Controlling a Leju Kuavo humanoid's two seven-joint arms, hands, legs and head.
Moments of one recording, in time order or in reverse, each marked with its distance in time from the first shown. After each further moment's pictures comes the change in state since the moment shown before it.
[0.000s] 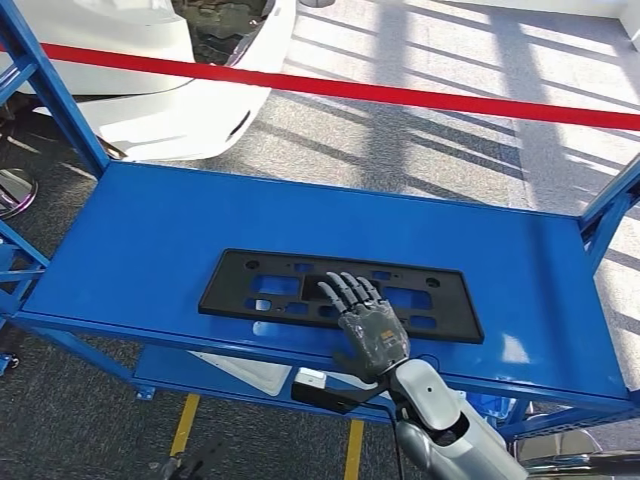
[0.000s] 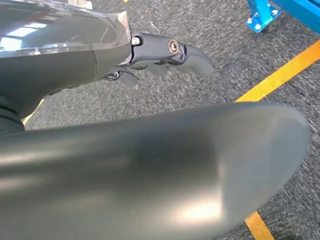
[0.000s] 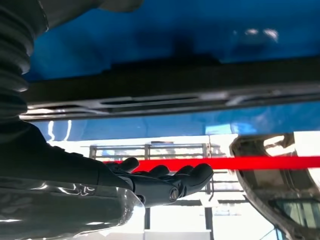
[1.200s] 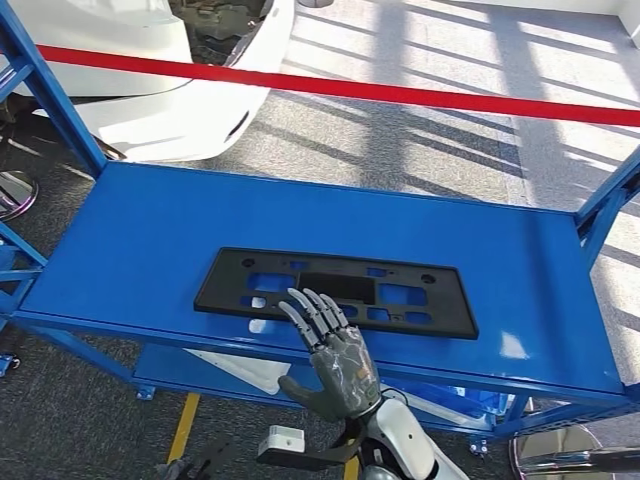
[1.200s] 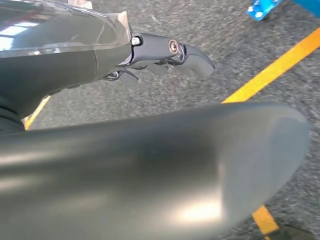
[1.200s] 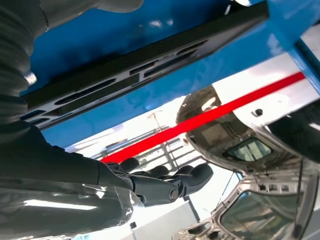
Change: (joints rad) left arm -0.015 -0.025 -0.017 0.000 0.001 -0.025 0.052; right arm 0.132 0.067 0.052 -0.117 -0.123 -0.270 -0.170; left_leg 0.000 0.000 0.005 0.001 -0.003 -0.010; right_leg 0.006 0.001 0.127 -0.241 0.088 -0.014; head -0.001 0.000
